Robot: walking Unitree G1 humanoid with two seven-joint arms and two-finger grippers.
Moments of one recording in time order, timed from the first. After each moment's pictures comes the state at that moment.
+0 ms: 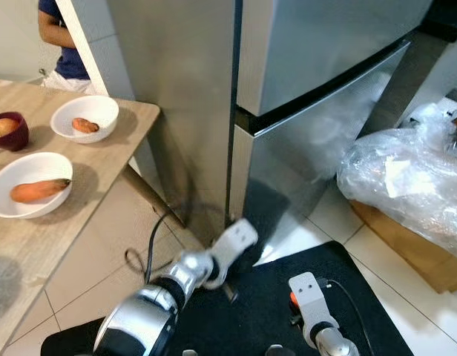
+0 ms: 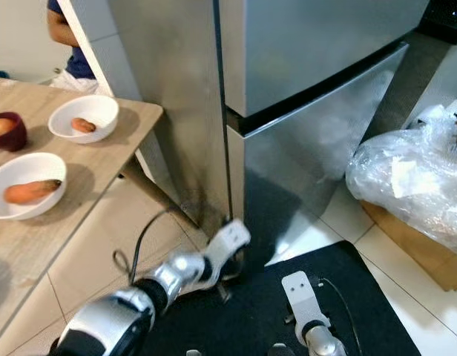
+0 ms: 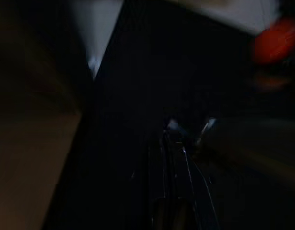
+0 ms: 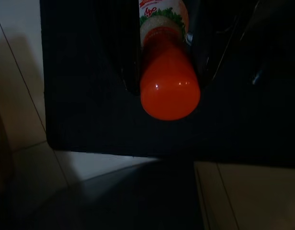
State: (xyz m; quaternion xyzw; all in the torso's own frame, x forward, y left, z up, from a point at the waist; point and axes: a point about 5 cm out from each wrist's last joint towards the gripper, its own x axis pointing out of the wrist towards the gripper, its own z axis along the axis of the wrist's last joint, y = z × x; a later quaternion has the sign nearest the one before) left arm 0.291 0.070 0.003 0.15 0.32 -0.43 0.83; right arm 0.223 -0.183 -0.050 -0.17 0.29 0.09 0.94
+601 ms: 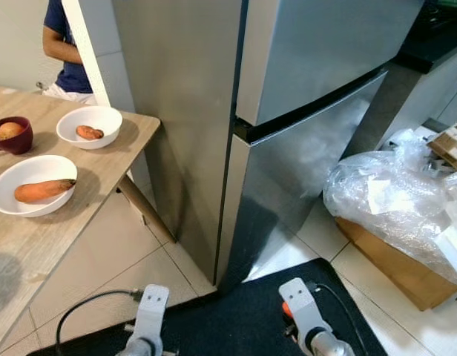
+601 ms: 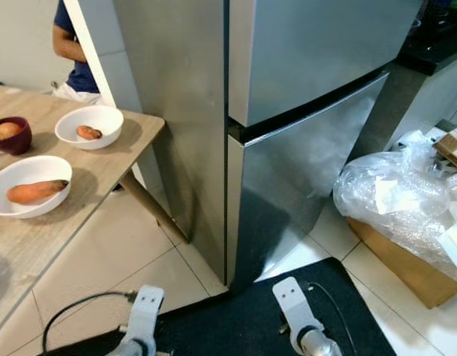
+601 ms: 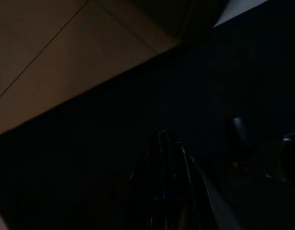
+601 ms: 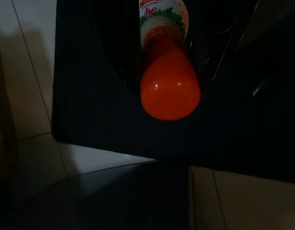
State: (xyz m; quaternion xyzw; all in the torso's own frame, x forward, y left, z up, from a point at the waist) left arm 0.186 0.163 -0.081 0.03 0.41 -0.06 0.91; right arm 0.220 -0.172 -0.057 -0.18 0.32 0.14 0.92
